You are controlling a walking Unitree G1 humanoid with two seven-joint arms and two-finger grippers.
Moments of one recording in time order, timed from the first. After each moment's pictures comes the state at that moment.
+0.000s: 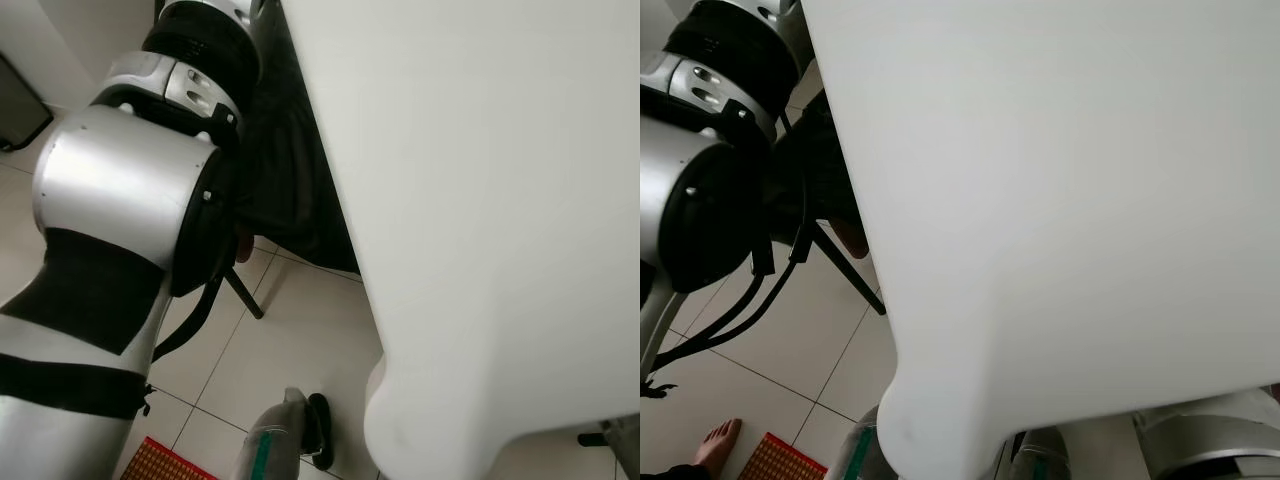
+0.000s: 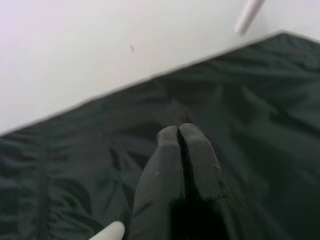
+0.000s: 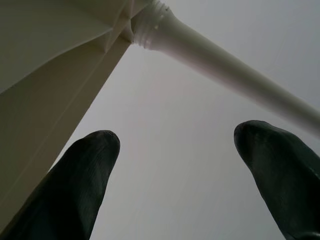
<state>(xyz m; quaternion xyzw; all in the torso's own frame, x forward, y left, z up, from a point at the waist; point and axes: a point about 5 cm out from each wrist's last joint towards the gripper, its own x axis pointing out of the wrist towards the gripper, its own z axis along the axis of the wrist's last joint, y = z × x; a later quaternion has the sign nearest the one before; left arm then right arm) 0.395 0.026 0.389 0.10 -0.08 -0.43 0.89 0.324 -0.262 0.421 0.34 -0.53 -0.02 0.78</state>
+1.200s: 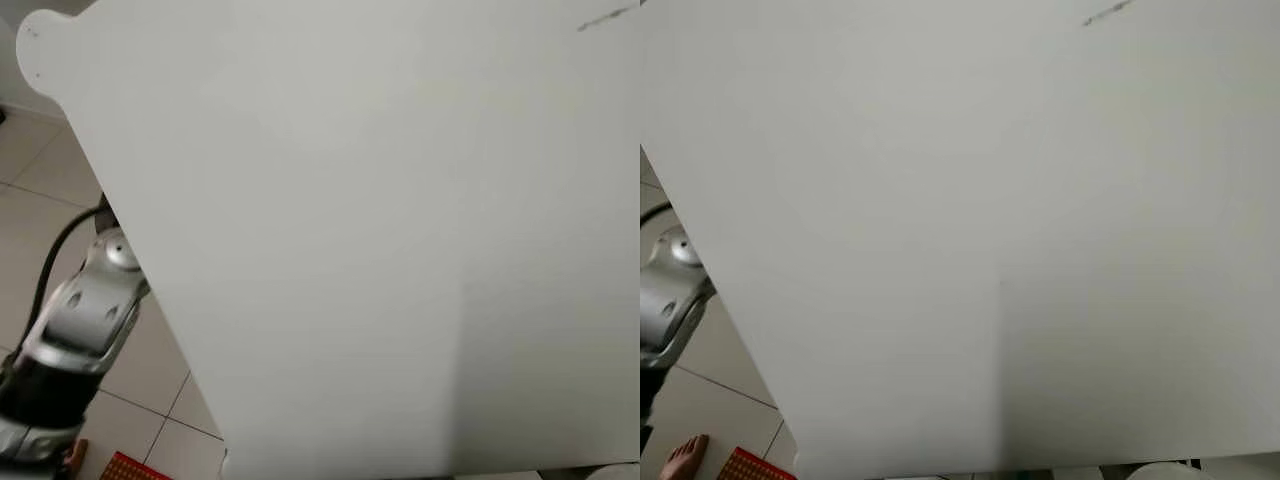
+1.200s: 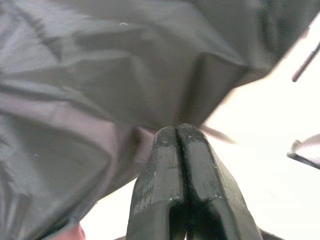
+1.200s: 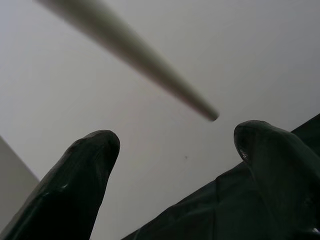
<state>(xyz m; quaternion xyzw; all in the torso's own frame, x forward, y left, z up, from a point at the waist) 0.264 0.137 0.209 0.26 0.08 -0.49 0.83 0.297 -0.254 0.322 0.26 -0.38 -0.06 0.88</state>
